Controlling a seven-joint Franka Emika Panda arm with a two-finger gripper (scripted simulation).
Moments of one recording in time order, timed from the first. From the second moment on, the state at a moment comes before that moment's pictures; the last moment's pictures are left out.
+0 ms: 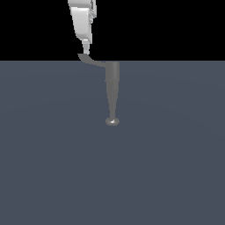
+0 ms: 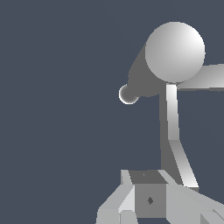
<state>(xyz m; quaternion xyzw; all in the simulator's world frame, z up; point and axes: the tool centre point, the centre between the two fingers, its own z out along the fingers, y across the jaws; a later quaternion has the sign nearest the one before) 0.098 0.101 0.313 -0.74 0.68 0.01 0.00</state>
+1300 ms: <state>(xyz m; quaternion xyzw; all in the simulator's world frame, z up) 0.080 0.106 0.301 -0.72 0.70 0.00 0.00</state>
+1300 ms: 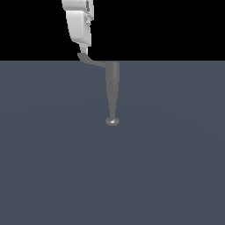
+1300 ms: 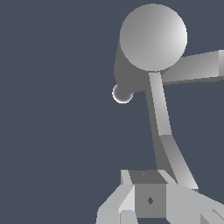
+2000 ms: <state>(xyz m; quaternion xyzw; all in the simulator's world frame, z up) 0.045 0.100 0.302 -0.72 0.70 0.00 0.00</state>
